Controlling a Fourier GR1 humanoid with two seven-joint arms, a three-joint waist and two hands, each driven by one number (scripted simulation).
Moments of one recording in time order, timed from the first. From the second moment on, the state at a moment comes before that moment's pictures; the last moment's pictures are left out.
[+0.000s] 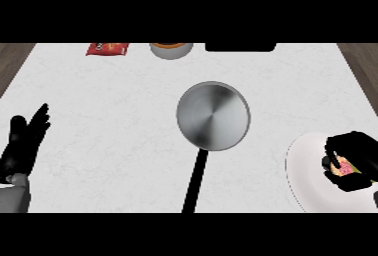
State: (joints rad) left arm -0.12 0.33 0.21 -1.32 -0.13 0.01 0.23; right arm -0.12 -0.50 -0.09 -1.23 1.18 0.13 -0.55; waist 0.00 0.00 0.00
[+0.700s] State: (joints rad) left arm -0.11 0.32 0.22 -1.32 -0.14 0.01 0.23; right arm -0.16 -0.44 -0.30 -1.42 0.91 0.18 -0.54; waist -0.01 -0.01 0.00
